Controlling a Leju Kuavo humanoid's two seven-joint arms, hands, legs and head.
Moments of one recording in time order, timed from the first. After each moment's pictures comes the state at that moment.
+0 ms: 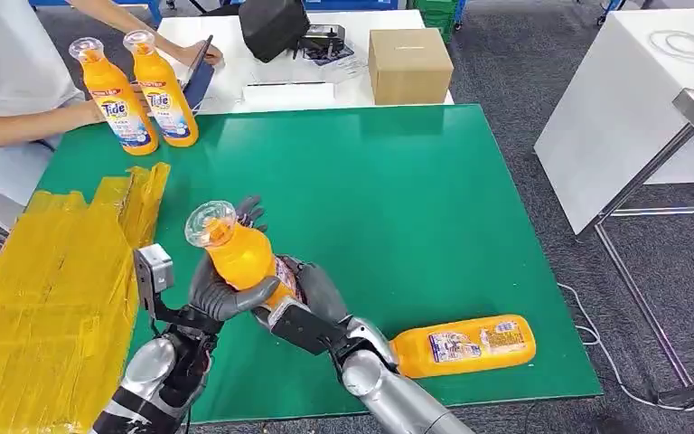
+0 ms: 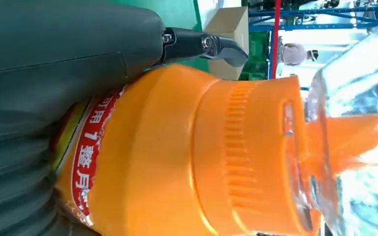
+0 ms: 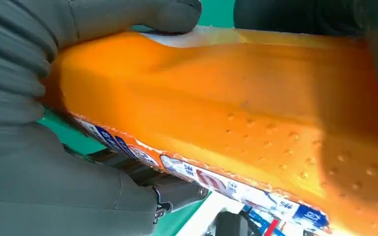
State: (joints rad) left arm -0.20 -0.04 -0.41 -1.45 0.31 -0.11 -0.35; right arm -0.36 0.22 0.71 -0.95 0.33 -0.18 -0.35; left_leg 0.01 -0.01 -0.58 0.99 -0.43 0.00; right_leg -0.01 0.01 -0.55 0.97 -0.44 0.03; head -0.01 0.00
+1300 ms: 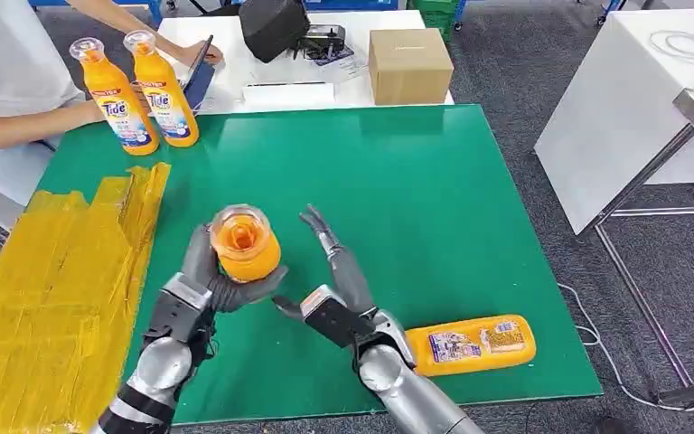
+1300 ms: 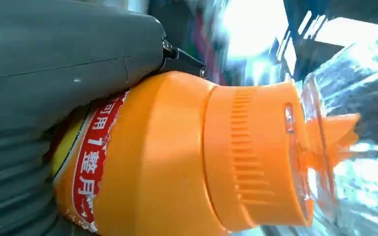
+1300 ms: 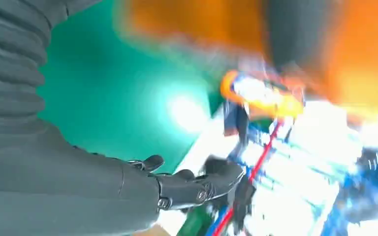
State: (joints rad) left arm -0.23 -0.02 -0.42 -1.50 -0.39 0.35 -0.47; right arm -0.30 0.17 0.61 -1.14 0.30 -0.33 -0.41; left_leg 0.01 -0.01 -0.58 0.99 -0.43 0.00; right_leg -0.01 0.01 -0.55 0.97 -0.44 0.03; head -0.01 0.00
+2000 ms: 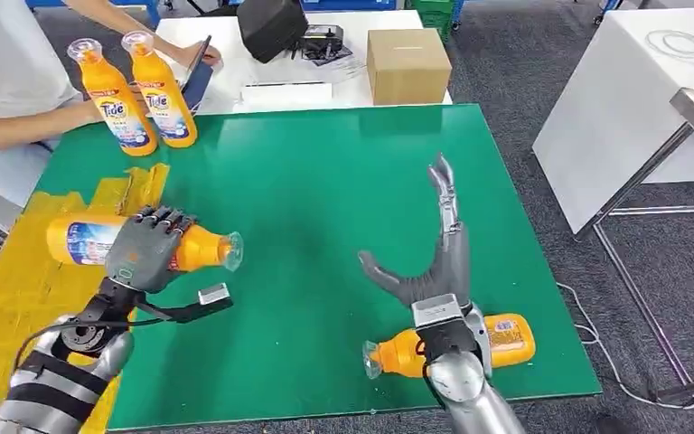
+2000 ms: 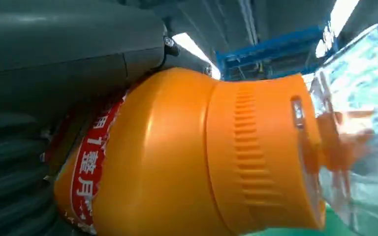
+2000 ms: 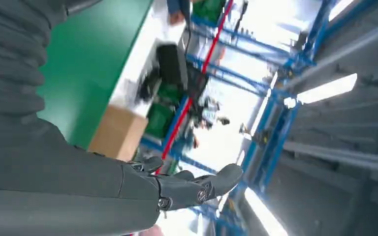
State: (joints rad) left arm -0.33 0.30 -0.36 -1.31 -1.40 0.42 -0.12; right arm -0.13 0.06 0.40 -1.66 0.36 -0.41 -0.43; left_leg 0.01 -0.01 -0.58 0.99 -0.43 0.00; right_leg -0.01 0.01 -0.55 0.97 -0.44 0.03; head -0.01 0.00
